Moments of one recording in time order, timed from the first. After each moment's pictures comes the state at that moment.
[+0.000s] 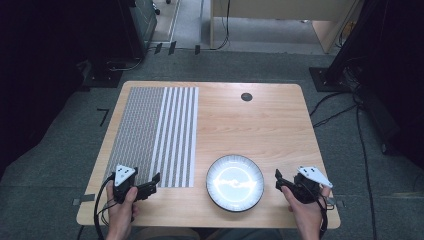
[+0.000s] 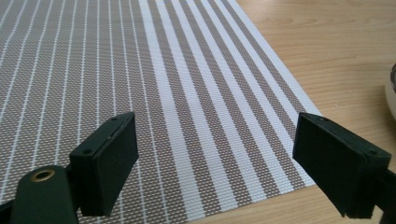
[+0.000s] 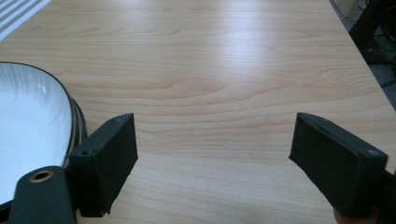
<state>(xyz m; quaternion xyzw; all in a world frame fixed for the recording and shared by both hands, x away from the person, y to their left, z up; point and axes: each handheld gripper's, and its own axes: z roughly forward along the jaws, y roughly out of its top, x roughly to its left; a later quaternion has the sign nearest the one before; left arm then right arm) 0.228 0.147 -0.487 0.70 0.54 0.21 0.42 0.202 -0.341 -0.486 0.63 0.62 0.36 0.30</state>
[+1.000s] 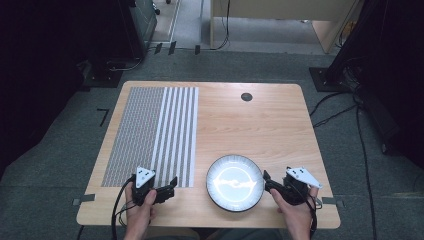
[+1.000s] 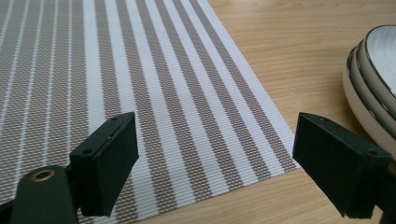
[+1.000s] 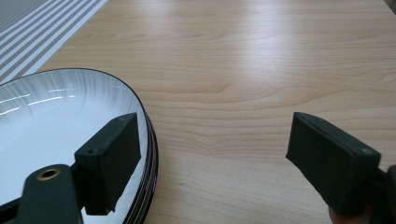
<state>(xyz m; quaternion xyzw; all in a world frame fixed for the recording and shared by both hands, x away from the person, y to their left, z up) 0.222 0.097 -0.494 0.72 0.53 0.19 0.42 0.200 -0.312 -0.483 0.61 0.63 0.40 0.27</state>
